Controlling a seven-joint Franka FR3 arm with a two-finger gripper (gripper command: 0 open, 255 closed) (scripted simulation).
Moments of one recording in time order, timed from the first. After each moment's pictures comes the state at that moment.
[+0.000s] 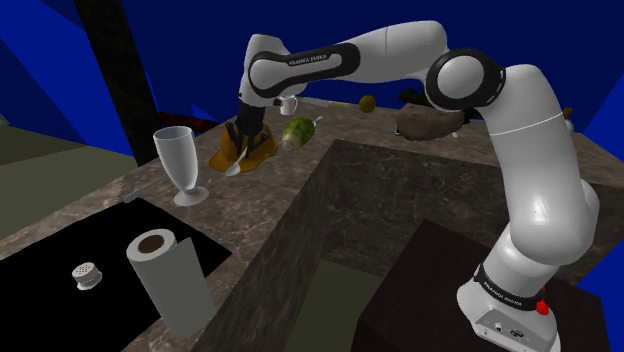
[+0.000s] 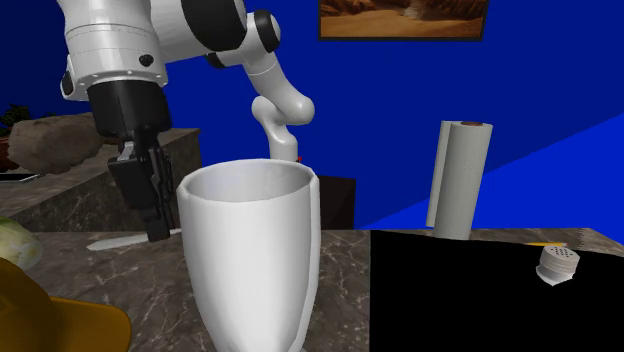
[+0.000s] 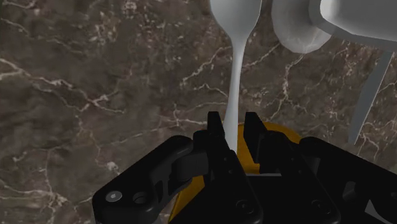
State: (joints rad) arm -0.15 0.65 0.47 -1.26 -0.08 2.07 1.20
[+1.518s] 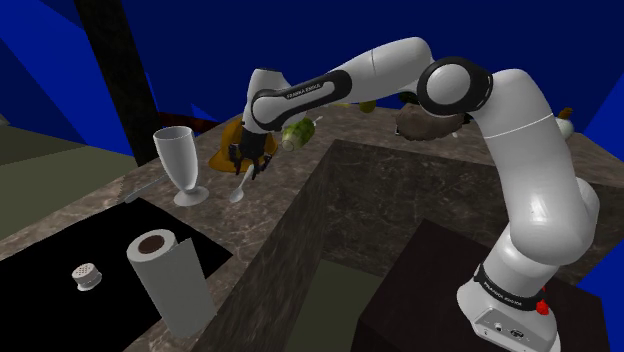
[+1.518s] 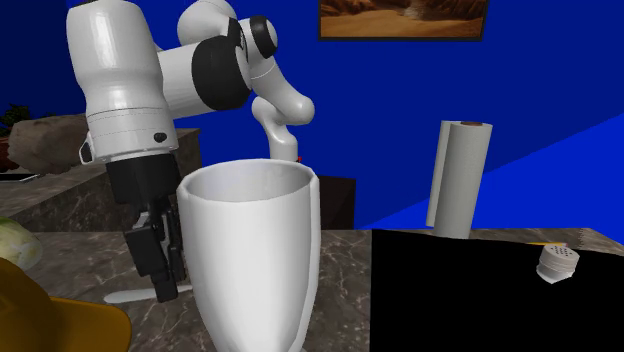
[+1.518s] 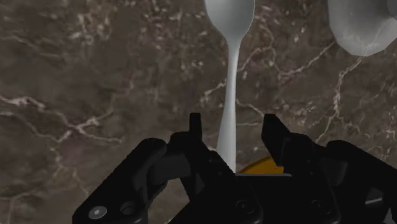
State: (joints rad) arm -0.15 0.71 0.46 -1.38 -0.10 2.24 1.19
